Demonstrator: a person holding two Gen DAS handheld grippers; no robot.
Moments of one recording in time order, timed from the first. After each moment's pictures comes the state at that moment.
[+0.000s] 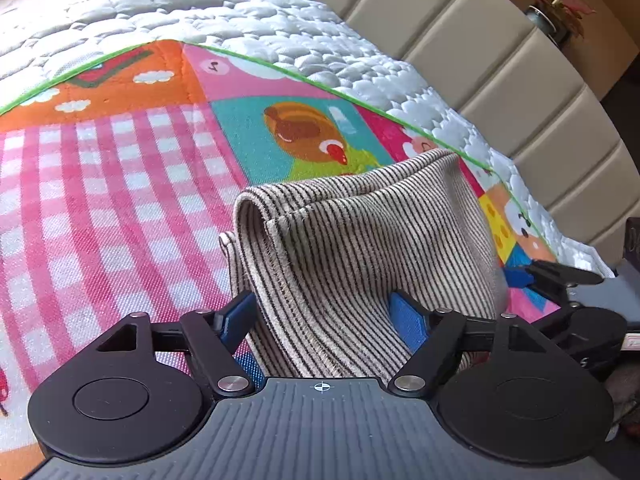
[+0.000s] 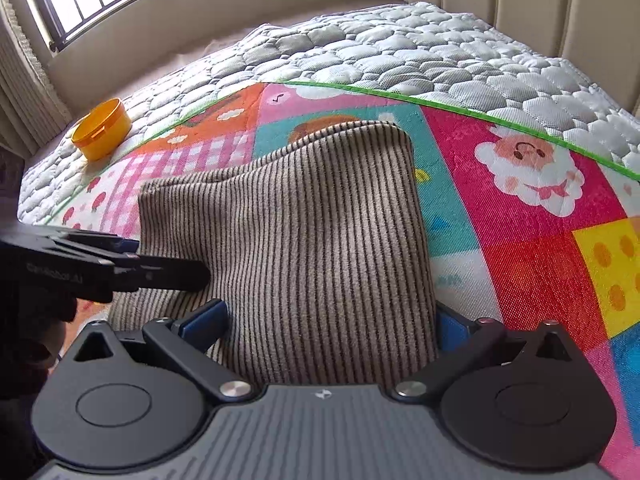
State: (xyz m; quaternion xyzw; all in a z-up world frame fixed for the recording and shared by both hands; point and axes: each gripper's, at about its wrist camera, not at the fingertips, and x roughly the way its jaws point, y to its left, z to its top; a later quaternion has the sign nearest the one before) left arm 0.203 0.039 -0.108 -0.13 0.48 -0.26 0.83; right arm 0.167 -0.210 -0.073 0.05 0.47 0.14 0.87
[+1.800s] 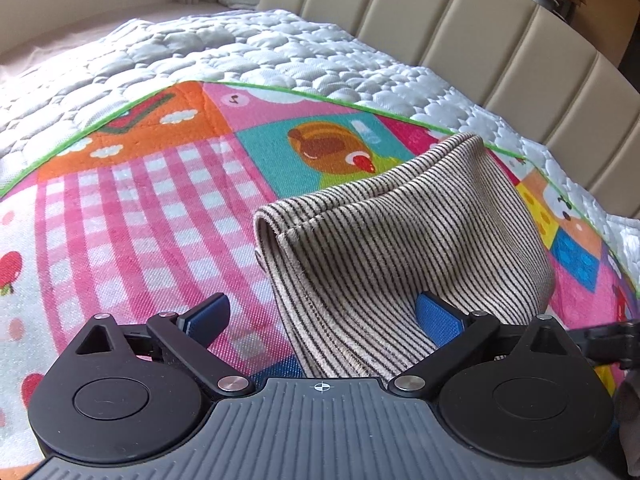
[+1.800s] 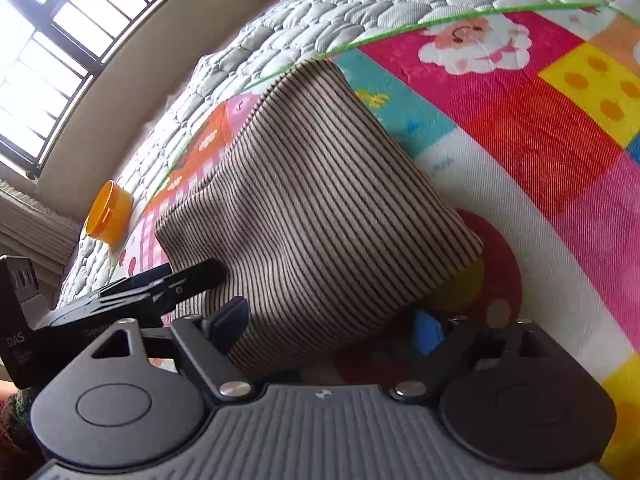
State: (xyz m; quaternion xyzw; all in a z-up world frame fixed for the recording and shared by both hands) left arm 0.184 0.031 -0.098 -0.03 0.43 -0.21 0.88; right arm 0.137 -0.233 -0.101 0.26 0.49 0.09 0.83
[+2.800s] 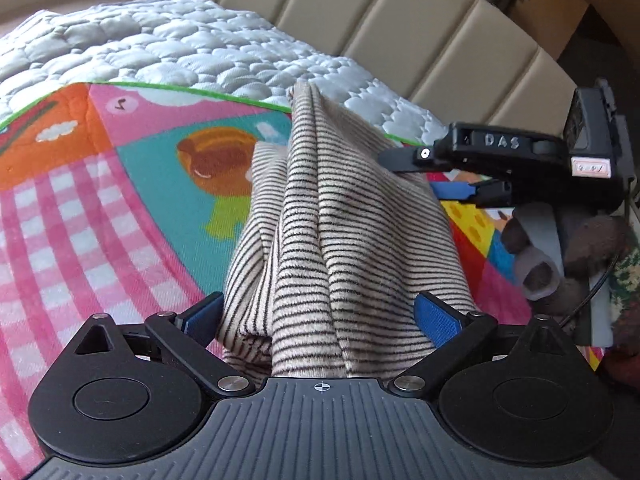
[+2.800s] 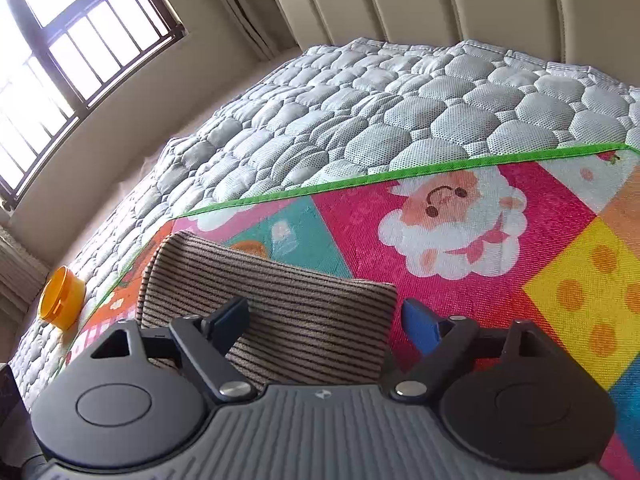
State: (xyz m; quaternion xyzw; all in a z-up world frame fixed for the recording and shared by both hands) left arm 0.223 -0.016 -0.116 -0.06 0.44 -0.34 0.83; right arm 0.237 -0.298 -0.081 0.20 0.41 0.04 0.89
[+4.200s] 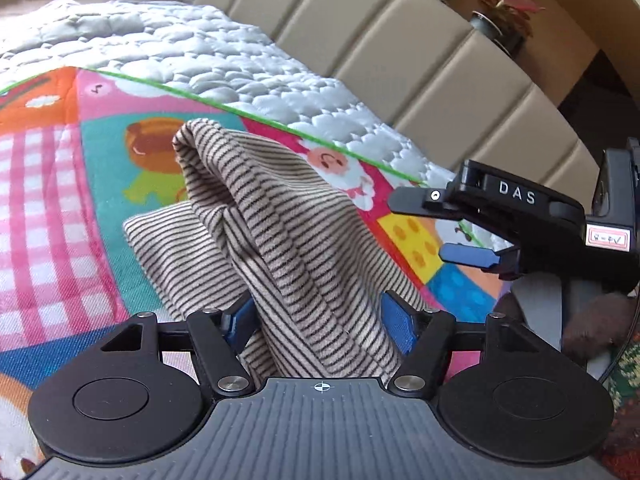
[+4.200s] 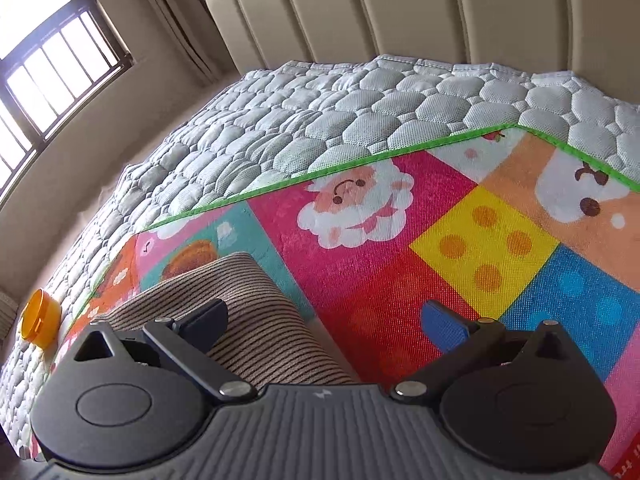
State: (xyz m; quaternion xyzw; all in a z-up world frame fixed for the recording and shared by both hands) left arm 0.172 -0.073 -0.091 -0.14 0.42 -0.30 0.85; right arm 0.172 -0.329 -0.068 0.24 0.40 -0.04 0.88
